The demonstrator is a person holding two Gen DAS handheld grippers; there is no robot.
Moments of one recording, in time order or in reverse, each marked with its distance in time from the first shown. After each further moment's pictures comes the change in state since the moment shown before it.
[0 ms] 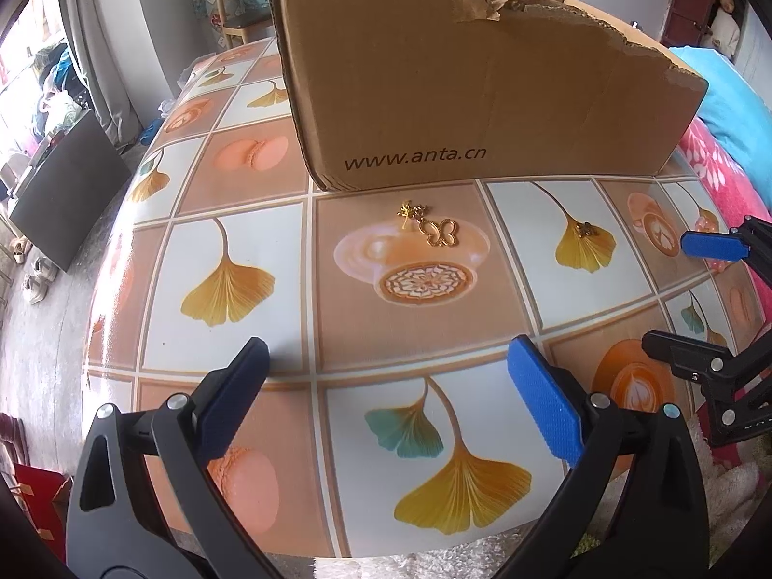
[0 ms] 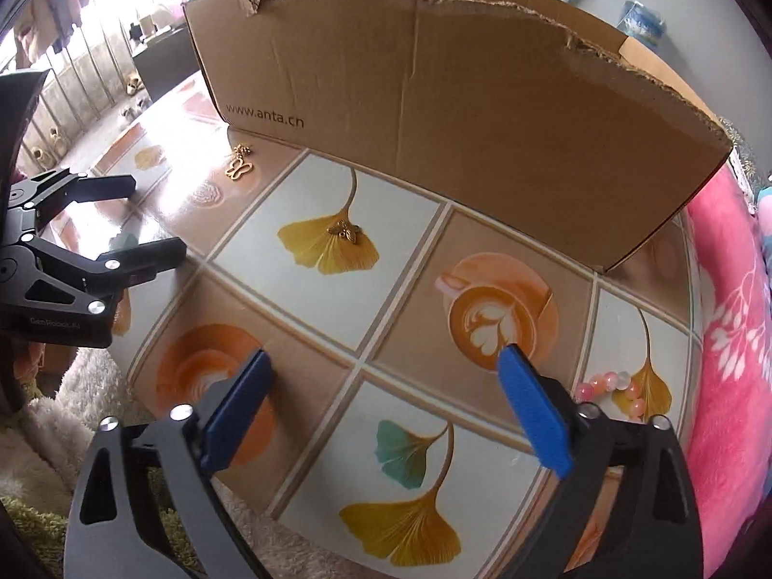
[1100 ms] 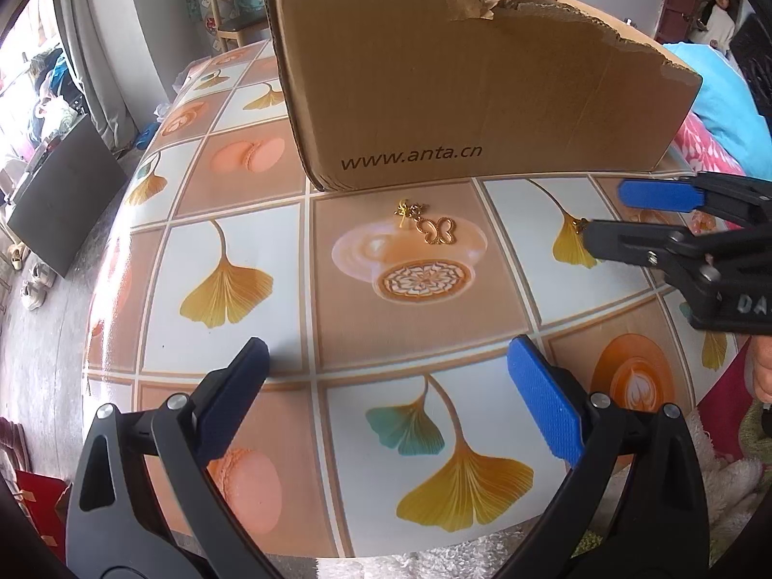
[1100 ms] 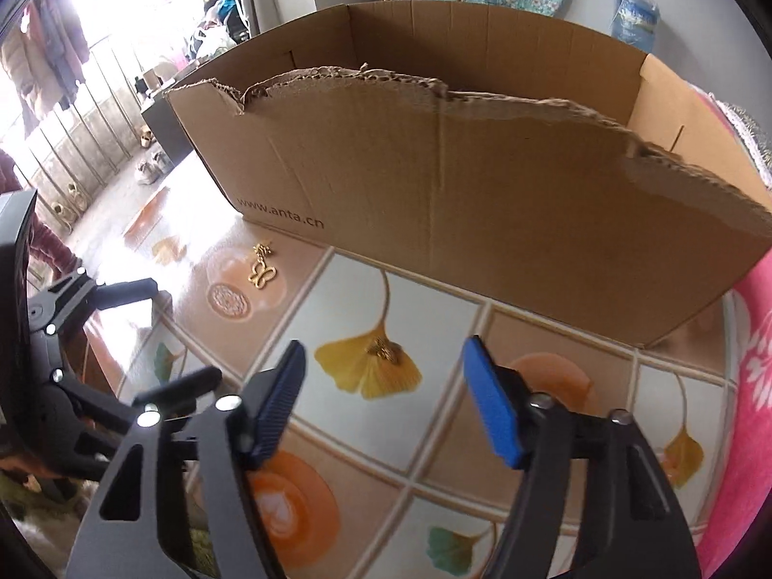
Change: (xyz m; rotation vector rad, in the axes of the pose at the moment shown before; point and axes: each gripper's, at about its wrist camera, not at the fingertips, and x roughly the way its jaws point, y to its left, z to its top) left arm 0.000 0.001 -0.001 0.012 -0.006 -0.007; right arm -0.004 0.002 0.043 0.106 -0.096 0.124
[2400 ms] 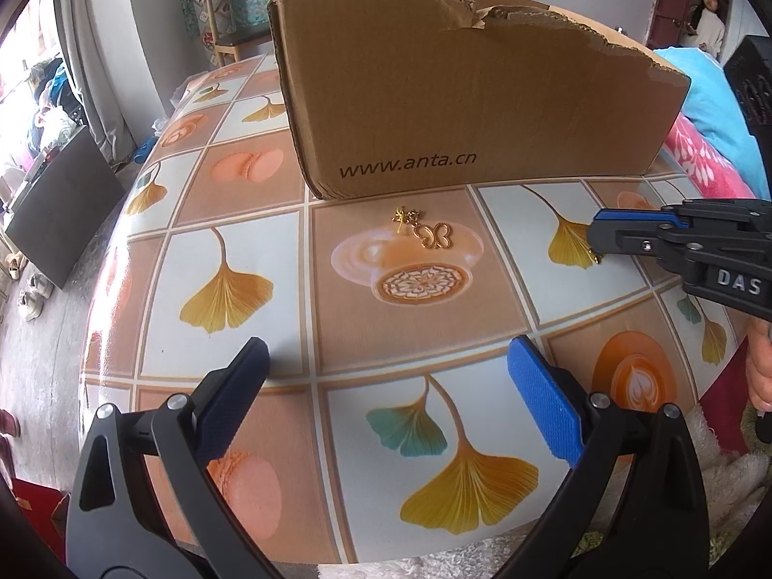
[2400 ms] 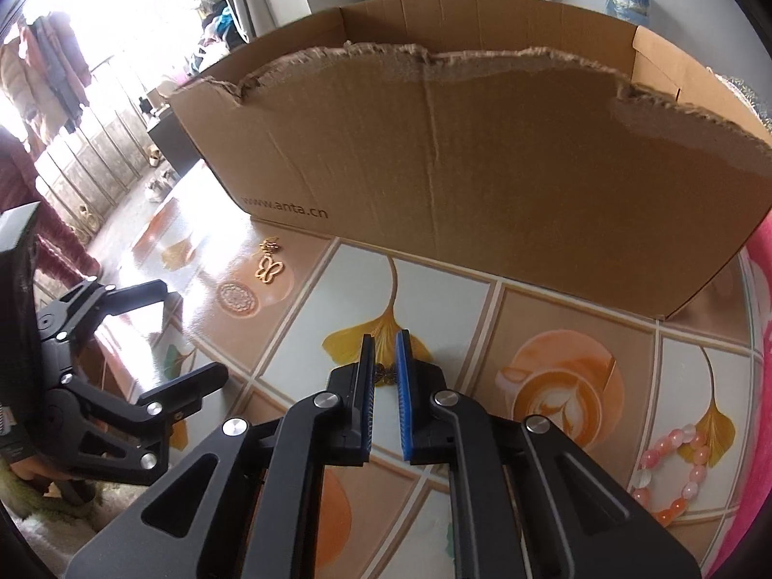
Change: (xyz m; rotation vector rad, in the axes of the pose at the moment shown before) left arm -0.004 -0.003 -0.006 0.016 -0.050 -0.009; right arm 0.000 -0.007 -0.013 0.045 -0.024 0.052
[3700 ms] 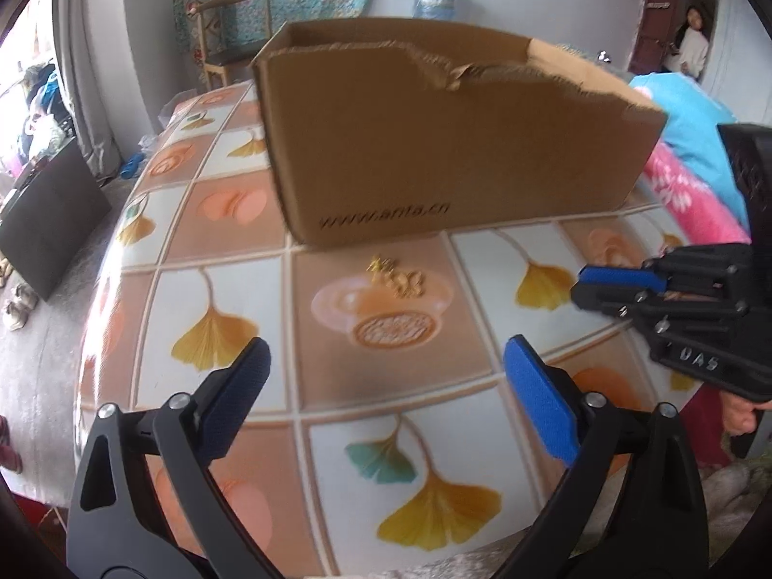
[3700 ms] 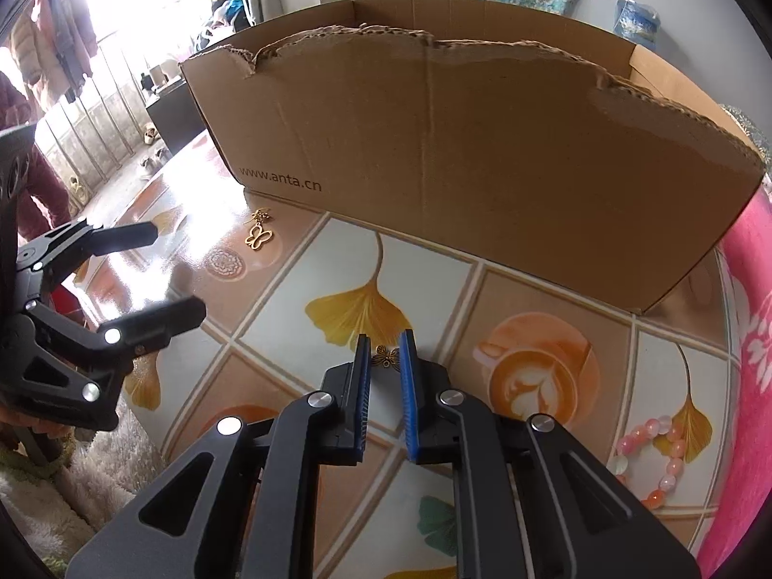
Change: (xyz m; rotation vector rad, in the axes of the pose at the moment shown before) left arm -0.011 -0.005 0.017 0.005 -0.085 -0.077; right arm -0.003 0.002 -0.014 -0.082 -0.002 -0.070
